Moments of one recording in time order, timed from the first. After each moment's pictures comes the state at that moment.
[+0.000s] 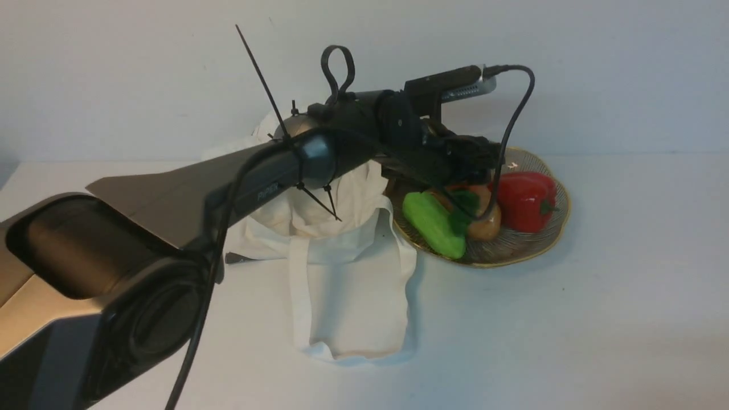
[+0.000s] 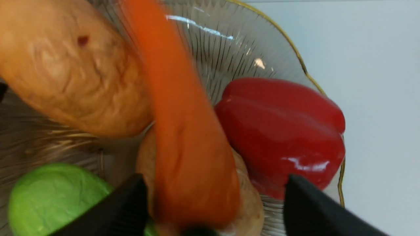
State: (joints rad) right arm 0.10 -0.01 0.03 0.03 0.36 -0.04; left arm -0.58 2.31 -1.97 -0.39 0.50 -0.16
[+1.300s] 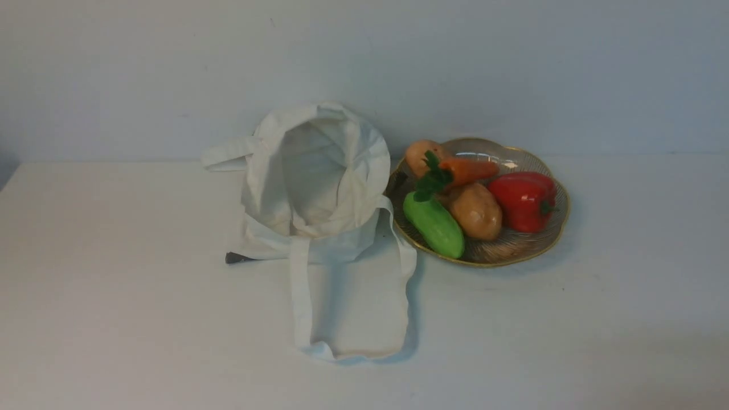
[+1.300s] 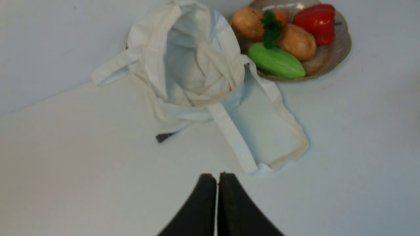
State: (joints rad) right arm 0.10 -0.01 0.03 0.03 0.36 -0.04; left arm -0.41 0.58 -1.00 -0.02 1.01 0.06
